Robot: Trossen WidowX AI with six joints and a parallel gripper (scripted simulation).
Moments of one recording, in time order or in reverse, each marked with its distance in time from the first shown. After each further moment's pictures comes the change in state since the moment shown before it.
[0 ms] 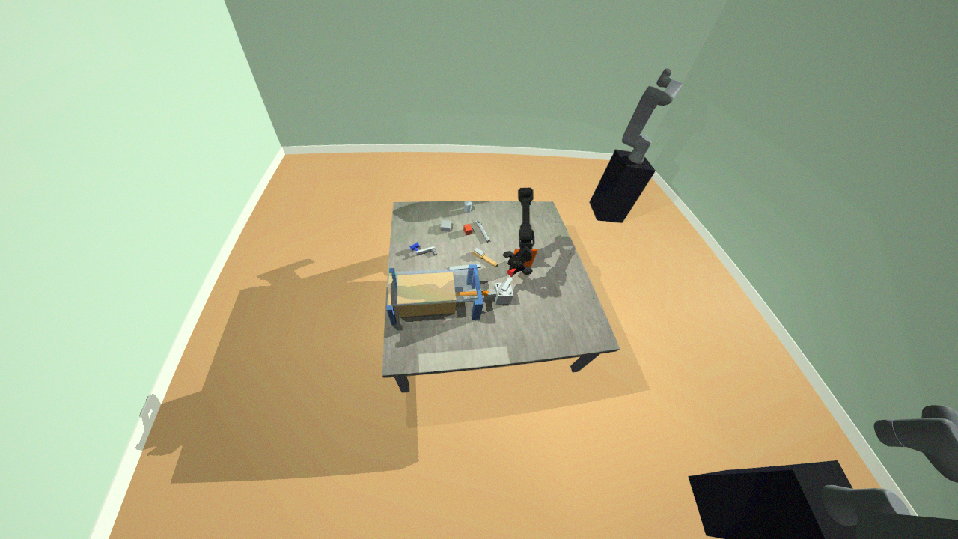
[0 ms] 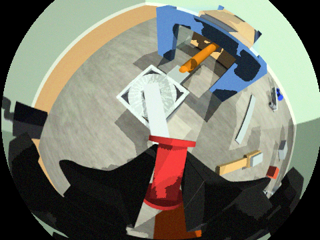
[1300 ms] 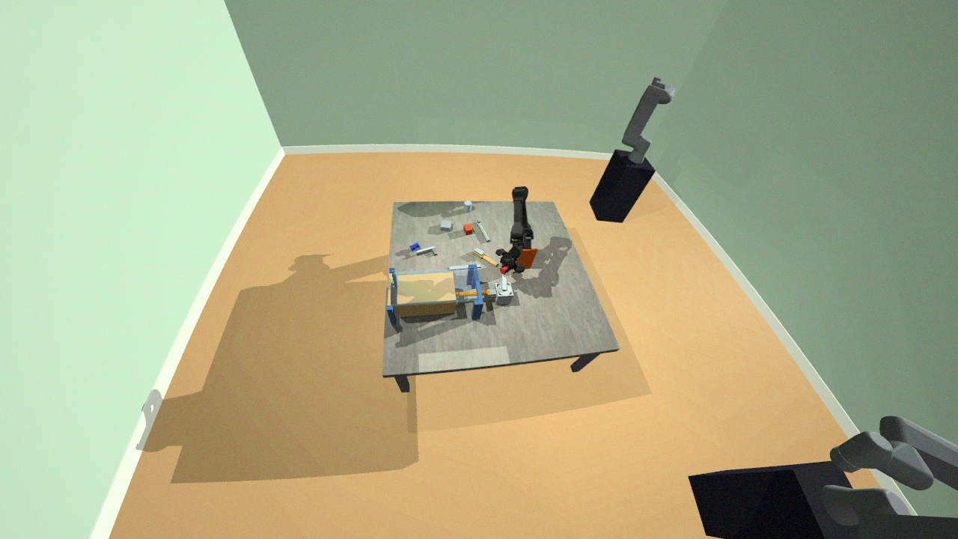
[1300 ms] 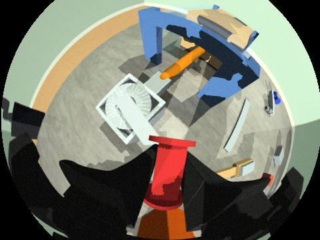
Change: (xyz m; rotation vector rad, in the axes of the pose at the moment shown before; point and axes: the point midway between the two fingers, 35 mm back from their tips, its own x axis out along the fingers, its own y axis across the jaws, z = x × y) arm 0.011 -0.038 0.022 -0.012 -0.004 -0.018
